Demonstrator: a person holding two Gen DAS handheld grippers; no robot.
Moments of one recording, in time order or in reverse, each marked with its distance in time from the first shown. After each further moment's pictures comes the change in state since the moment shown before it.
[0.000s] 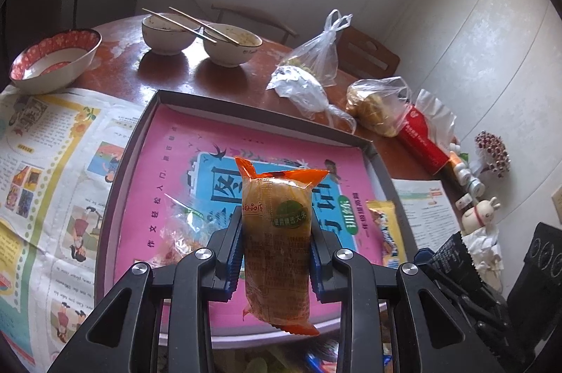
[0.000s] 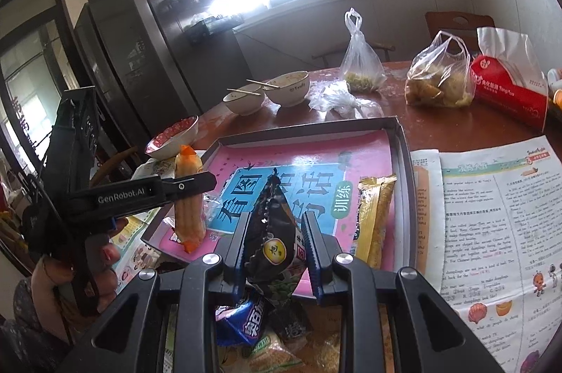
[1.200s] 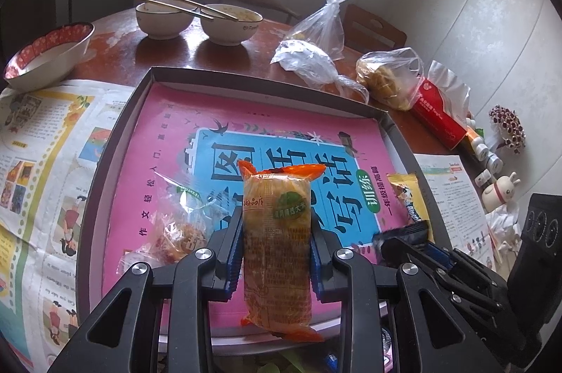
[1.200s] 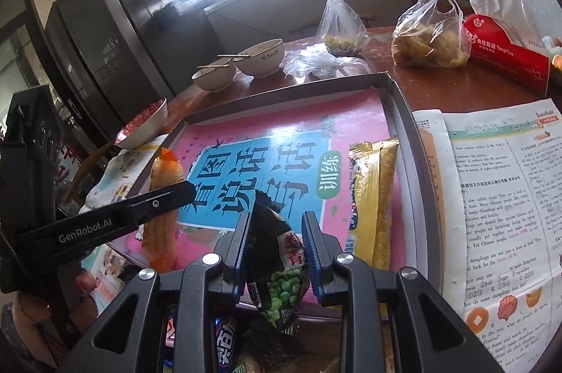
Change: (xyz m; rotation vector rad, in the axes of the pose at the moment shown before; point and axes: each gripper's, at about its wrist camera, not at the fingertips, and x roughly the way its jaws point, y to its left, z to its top) left arm 0.023 -0.003 -0.015 0.052 0.056 0.052; right arm 0.040 -0.014 -0.012 0.059 0.087 -0.074
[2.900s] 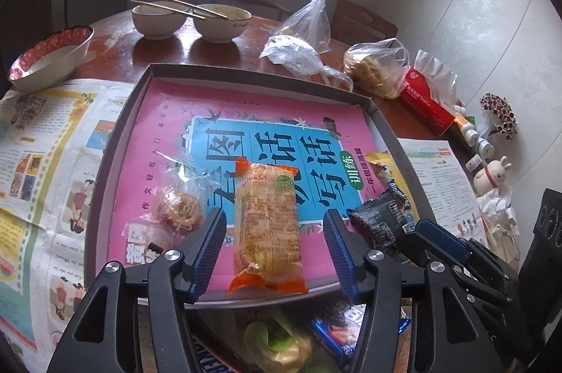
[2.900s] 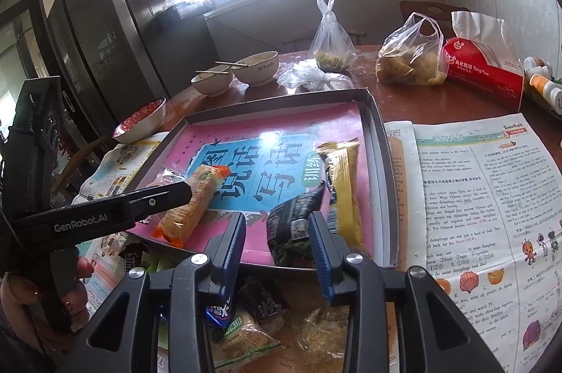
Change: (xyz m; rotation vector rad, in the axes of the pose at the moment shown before) left arm -0.024 -0.009 -0.014 0.034 0.019 -0.014; right arm -0.039 0.008 -0.013 -0.055 -0.047 -0.071
